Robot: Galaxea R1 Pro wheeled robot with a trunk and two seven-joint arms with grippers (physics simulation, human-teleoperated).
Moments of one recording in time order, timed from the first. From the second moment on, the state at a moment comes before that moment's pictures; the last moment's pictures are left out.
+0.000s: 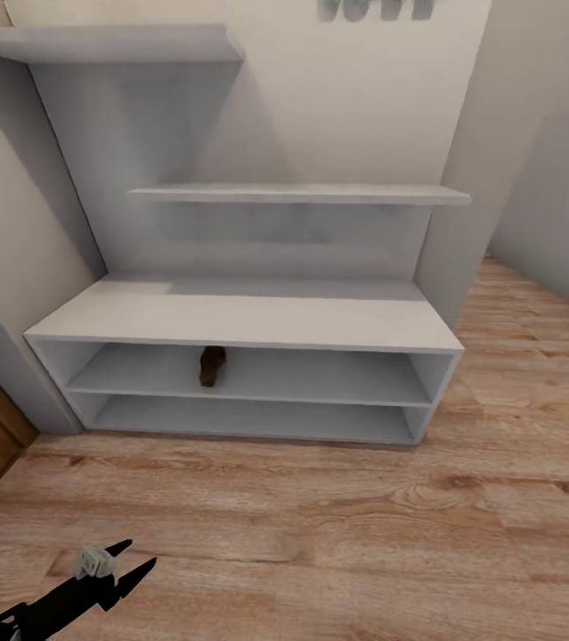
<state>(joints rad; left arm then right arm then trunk) -0.33 0.32 0.20 -0.50 0.18 -0.26 -1.04 -0.40 -0.84 -0.27 -0.43 -0.74 -0.05 -0.08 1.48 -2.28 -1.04</state>
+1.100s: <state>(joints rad) -0.33 0.32 0.20 -0.50 0.18 -0.25 -1.04 -0.40 -0.80 -0.18 -0.48 -0.67 -0.05 -0.08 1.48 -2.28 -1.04</state>
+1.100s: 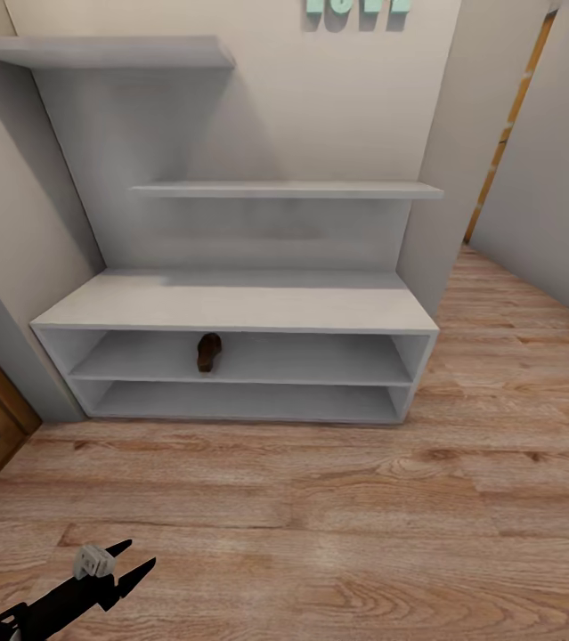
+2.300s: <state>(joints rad) -0.32 0.33 0.20 -0.50 0.17 -0.26 -1.06 -0.42 0.01 0.24 -0.73 -0.25 0.08 -0.27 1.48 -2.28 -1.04</state>
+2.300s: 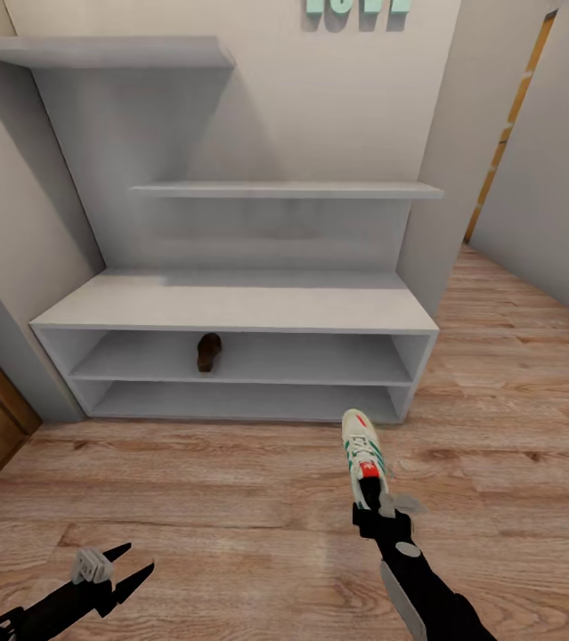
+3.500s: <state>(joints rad) -0.32 0.32 0.19 -0.51 0.07 -0.28 -1.17 -0.65 0.04 0.23 -0.78 -0.25 0.40 -0.29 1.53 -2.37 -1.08</state>
